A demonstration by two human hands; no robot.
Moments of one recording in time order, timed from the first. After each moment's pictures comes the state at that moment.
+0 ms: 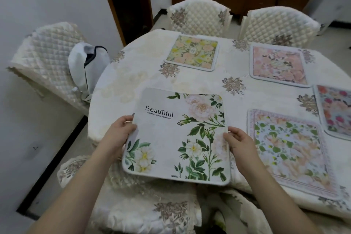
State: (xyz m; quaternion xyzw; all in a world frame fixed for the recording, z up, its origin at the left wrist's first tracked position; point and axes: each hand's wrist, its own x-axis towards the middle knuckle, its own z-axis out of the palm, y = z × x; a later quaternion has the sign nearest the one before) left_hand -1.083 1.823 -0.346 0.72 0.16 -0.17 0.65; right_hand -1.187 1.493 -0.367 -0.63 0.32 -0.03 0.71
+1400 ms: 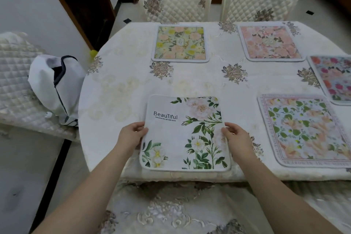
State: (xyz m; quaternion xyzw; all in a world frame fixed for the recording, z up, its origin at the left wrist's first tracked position) left_hand -0.939 1.854 -0.453 0.78 0.11 -0.25 0.56; right_hand -1.112 1.557 -0.444 -0.69 0.43 -0.09 0.57
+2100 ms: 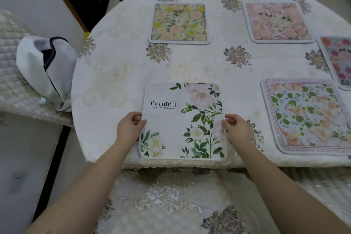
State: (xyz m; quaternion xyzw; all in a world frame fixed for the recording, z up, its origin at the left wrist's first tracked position) left_hand -0.956 1.854 -0.479 0.89 0.00 -0.16 0.43; right_hand -1.115 1.548 -0.477 -0.78 0.44 -0.04 0.44
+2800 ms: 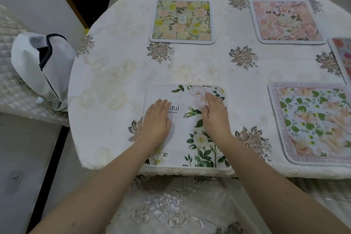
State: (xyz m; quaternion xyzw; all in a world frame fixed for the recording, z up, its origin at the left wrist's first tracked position) left_hand -0.954 1.783 -0.492 0.93 -0.32 -0.05 0.19; right_hand -1.034 1.588 -0.467 -0.92 0.22 -0.07 0.31
